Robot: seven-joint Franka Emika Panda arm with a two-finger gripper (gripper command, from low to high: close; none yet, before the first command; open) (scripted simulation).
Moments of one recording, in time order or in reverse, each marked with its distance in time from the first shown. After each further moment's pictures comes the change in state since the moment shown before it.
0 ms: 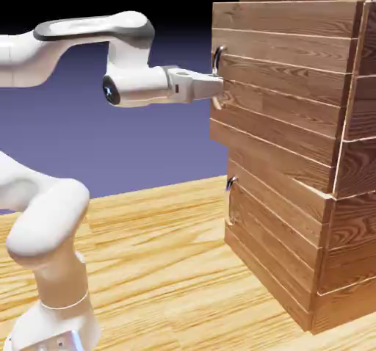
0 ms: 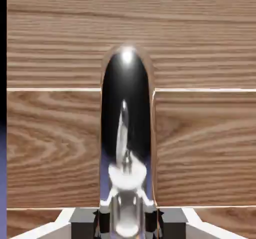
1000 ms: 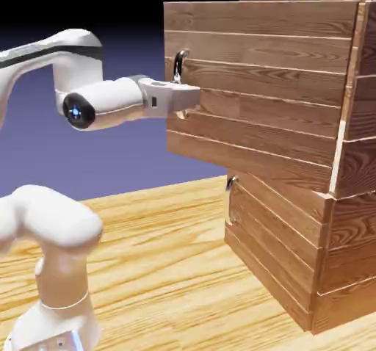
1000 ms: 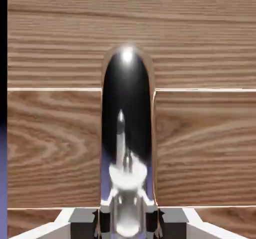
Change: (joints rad) arm 0.815 -0.422 -0.642 -0.438 -1.076 0.093 0.585
